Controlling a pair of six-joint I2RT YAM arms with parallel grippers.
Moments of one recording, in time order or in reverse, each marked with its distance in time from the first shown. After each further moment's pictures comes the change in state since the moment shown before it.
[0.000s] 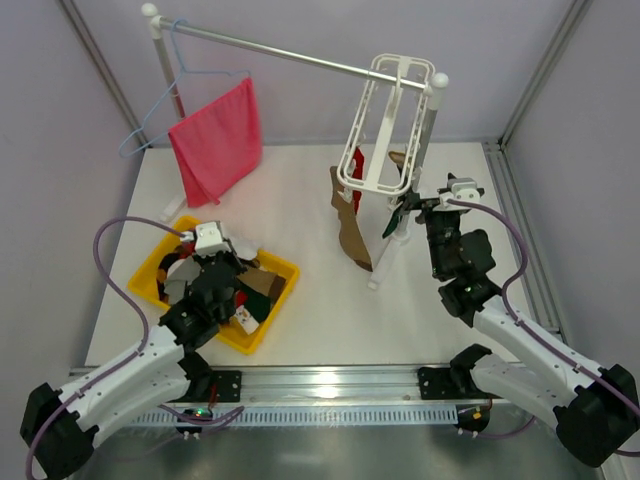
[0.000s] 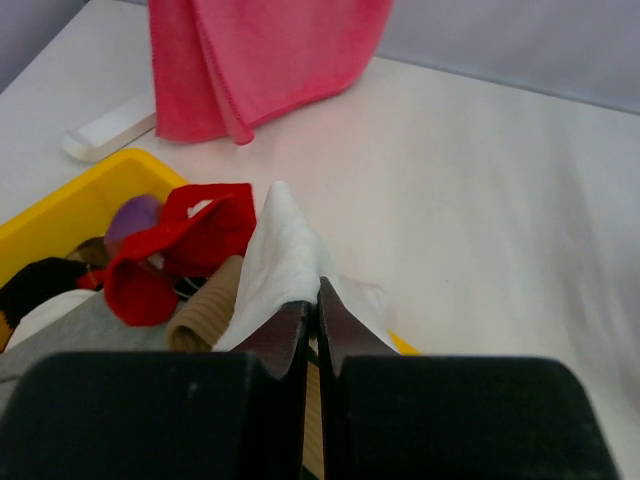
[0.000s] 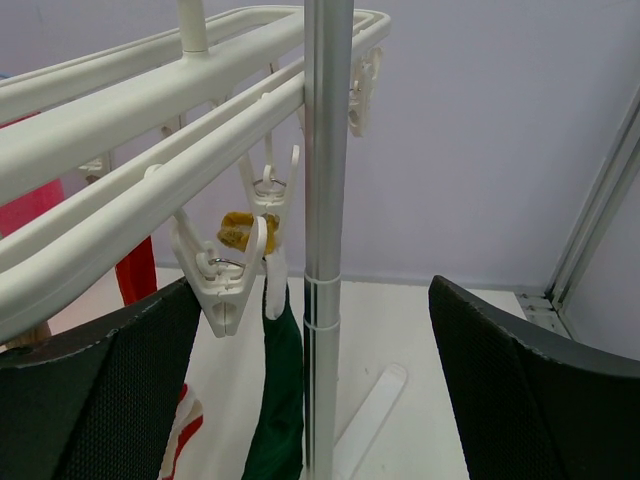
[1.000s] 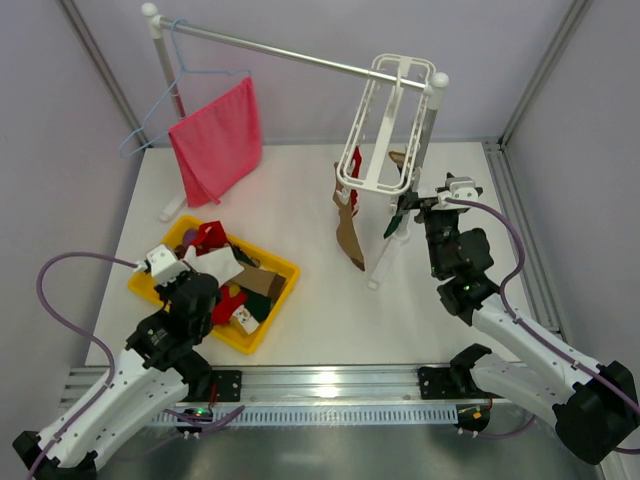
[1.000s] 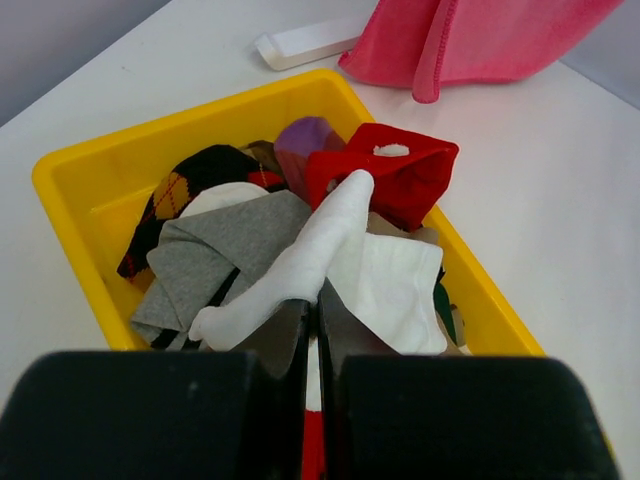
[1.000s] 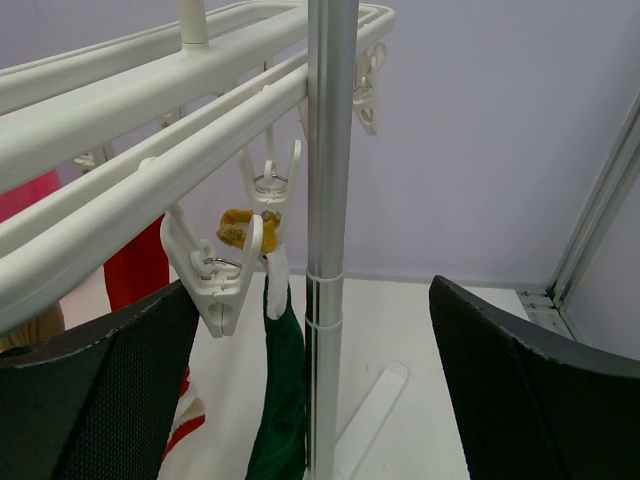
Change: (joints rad) left arm 0.090 -0.298 0.076 -0.766 -0.192 -0.469; right arm 0.000 0.016 0.000 0.007 0.001 0.001
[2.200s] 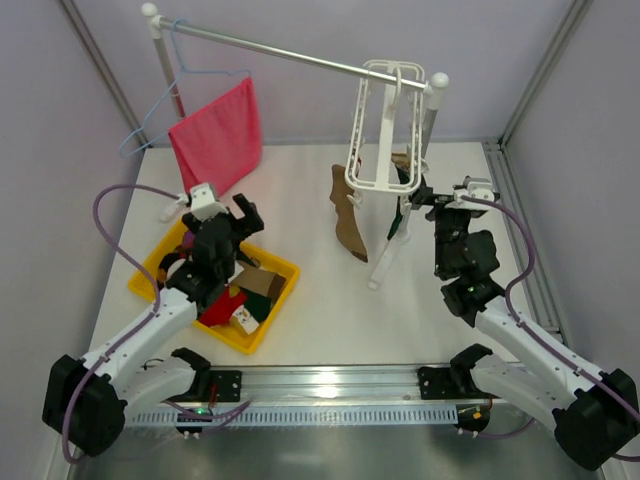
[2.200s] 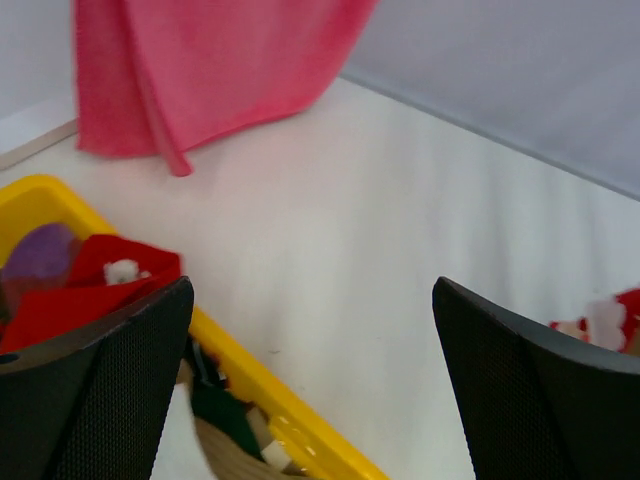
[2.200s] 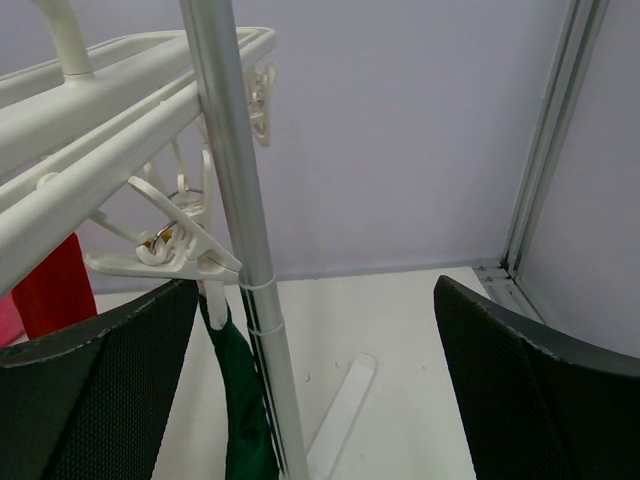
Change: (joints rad) left arm 0.181 0.515 0.122 0.713 0.456 0.272; right arm -0.029 -0.029 -0.001 -0.001 0.119 0.021
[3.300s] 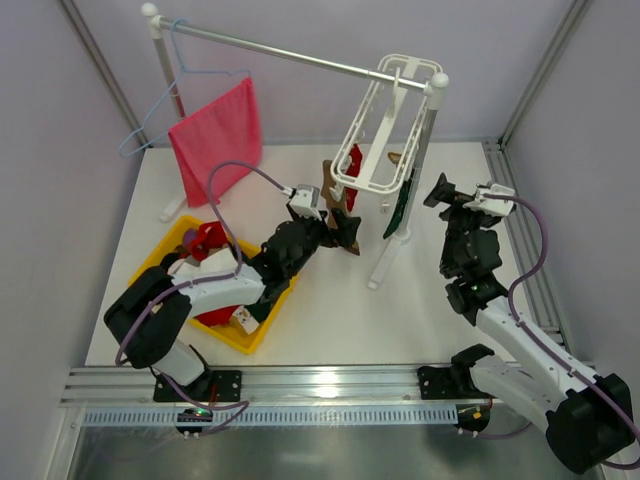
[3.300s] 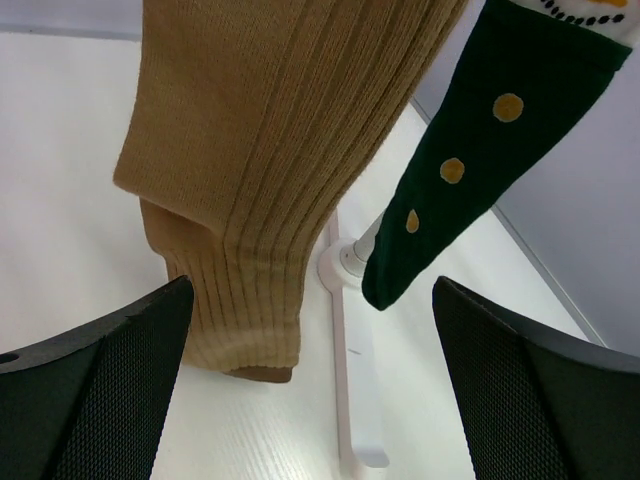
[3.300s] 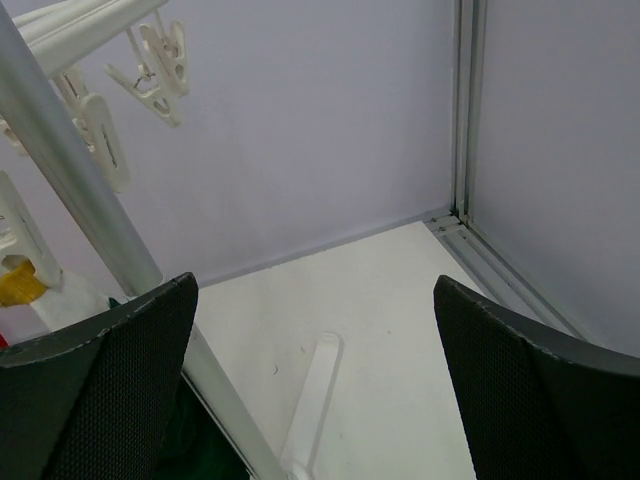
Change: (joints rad) left arm -0.354 0.560 0.160 0.586 0.331 0.034; right arm -0.109 -0.003 -0.037 -0.023 0.120 0.158
